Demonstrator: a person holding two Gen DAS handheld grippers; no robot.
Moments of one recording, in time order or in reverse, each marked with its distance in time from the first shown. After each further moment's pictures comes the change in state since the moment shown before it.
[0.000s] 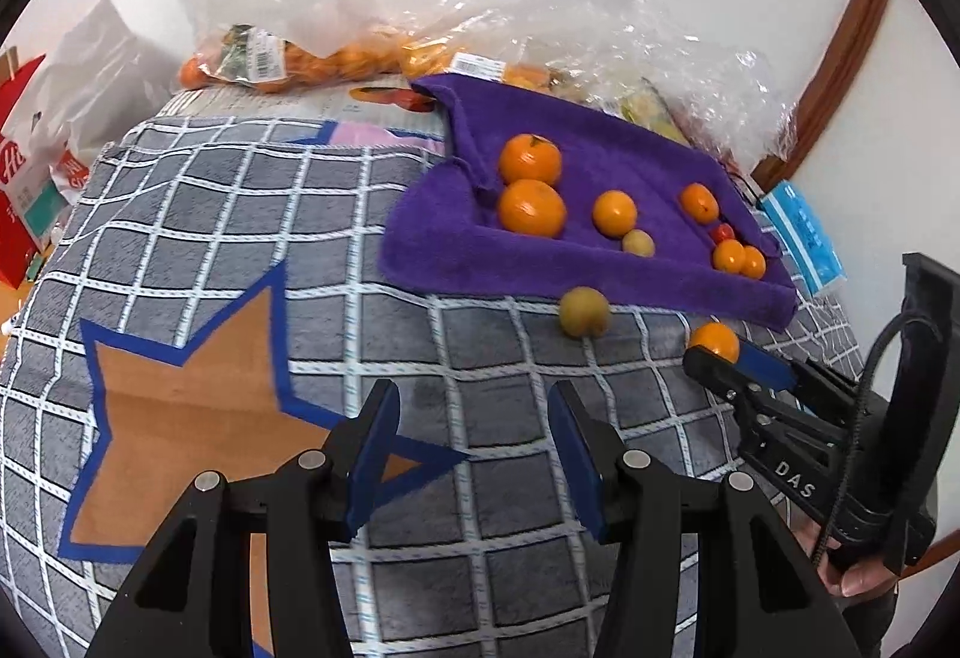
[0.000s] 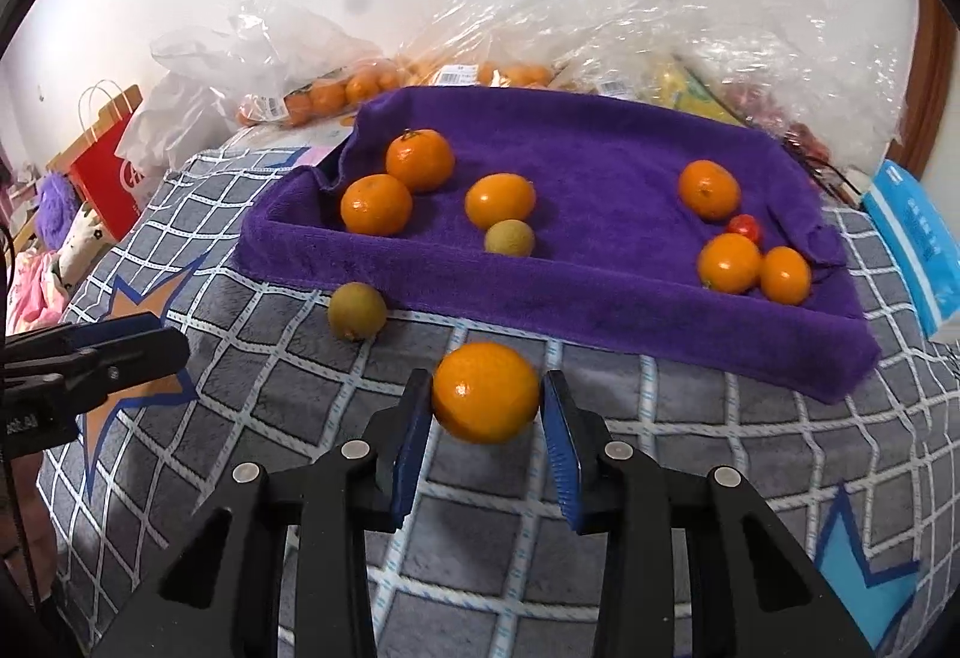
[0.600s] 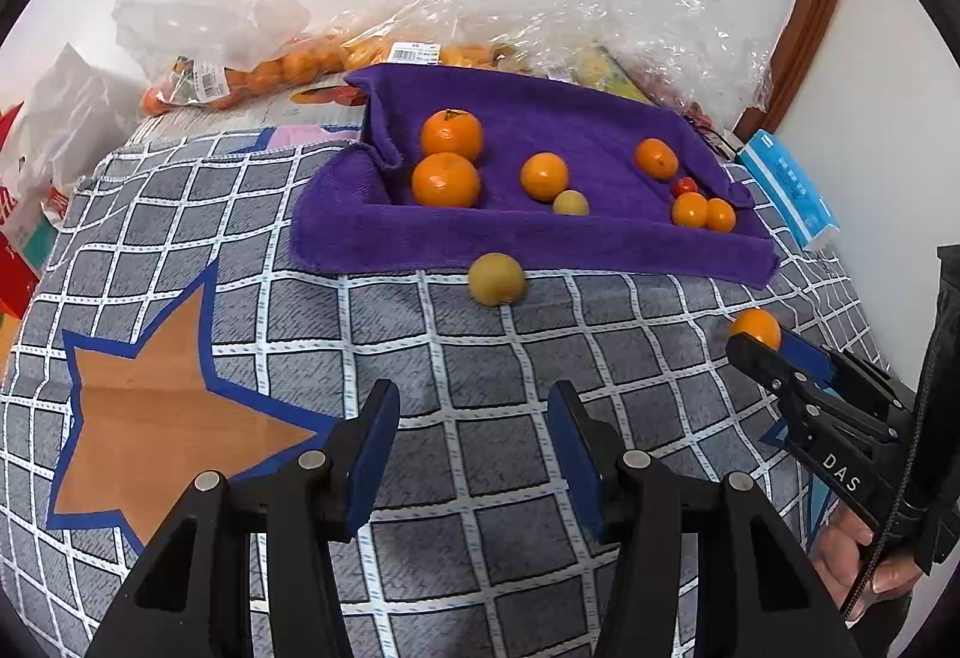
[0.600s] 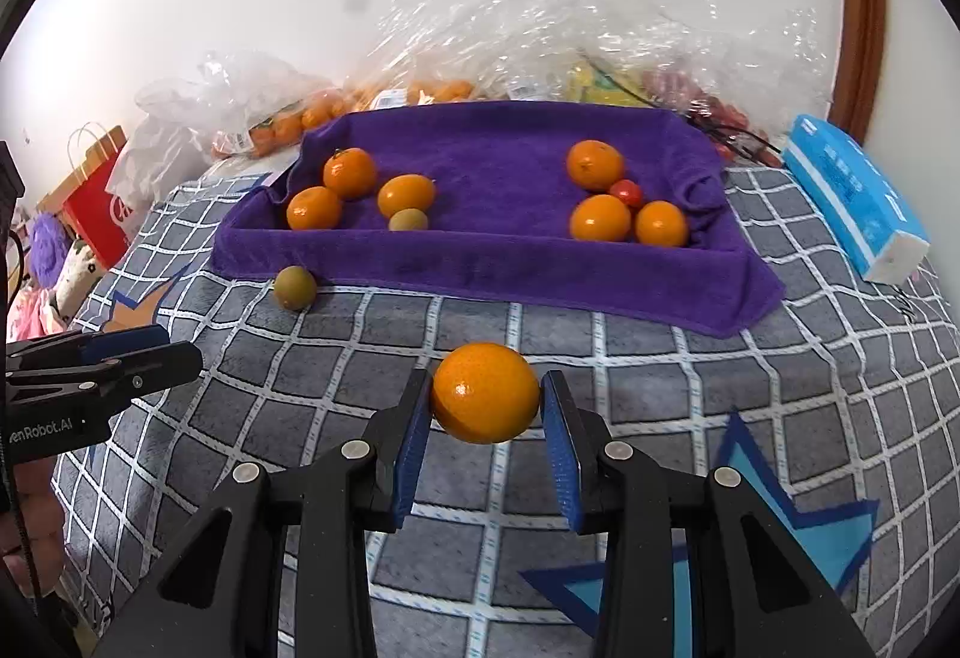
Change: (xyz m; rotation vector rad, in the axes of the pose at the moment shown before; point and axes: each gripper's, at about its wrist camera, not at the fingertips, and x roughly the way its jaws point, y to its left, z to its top) left arm -0.001 -0.054 -0.009 0.089 0.027 0.040; right arm -0.042 -0.052 -0.029 0.084 -0.049 -0.024
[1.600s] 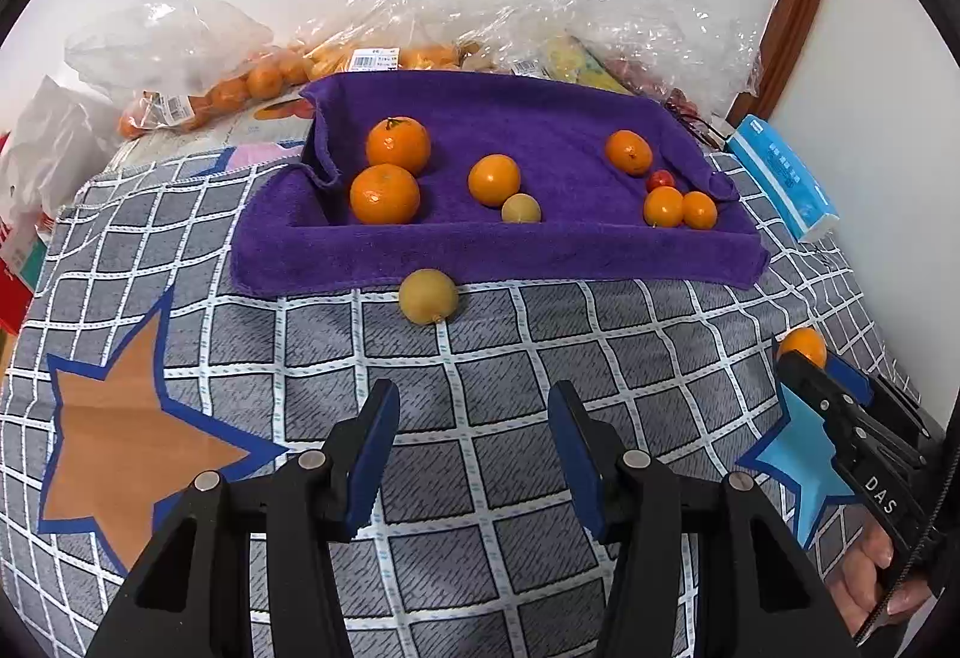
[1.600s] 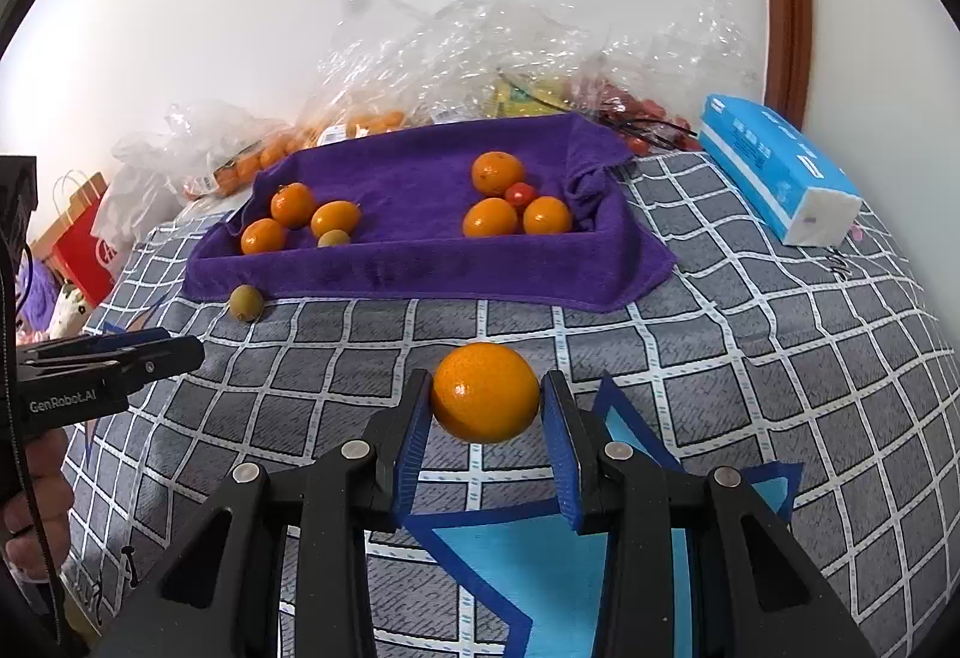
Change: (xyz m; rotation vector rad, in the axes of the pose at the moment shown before) left arm 0.011 -0.036 0.010 0.034 0.011 0.024; right arm -0.029 -0.050 -0.014 0.092 -0.054 -0.030
